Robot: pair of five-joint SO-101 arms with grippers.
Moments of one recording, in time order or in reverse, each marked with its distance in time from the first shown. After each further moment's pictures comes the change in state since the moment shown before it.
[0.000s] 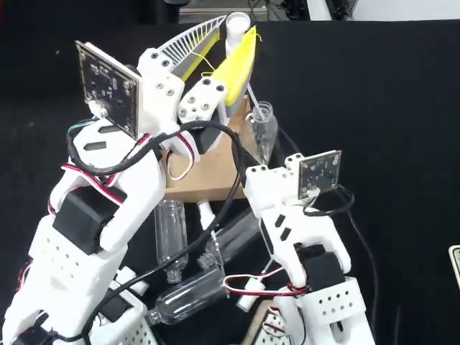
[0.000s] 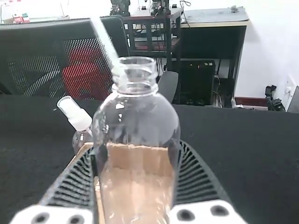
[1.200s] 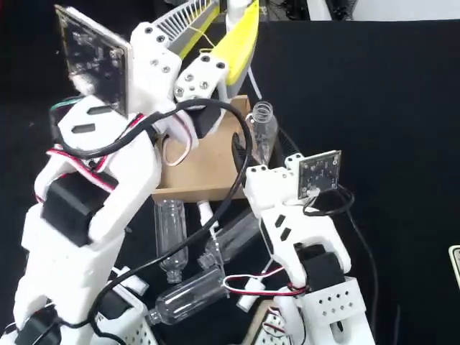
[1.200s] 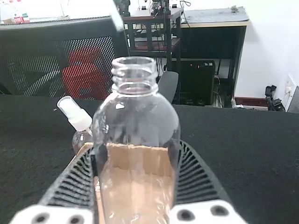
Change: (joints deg) left arm -0.1 9.3 -17.2 9.5 -0.5; right arm 0.0 0.0 0.0 0.0 0.0
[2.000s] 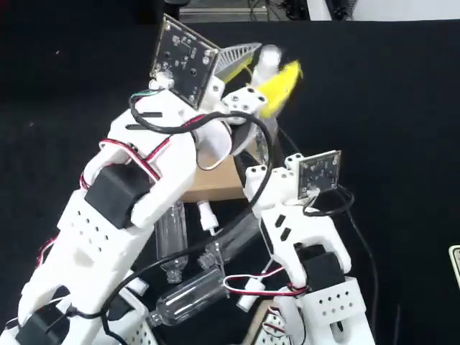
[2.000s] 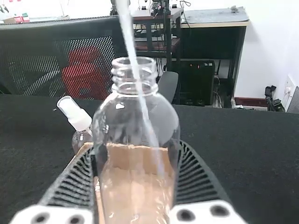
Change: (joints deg) left arm 3.8 0.3 11.0 3.9 0.0; right arm 0.0 0.0 0.0 0.0 0.2
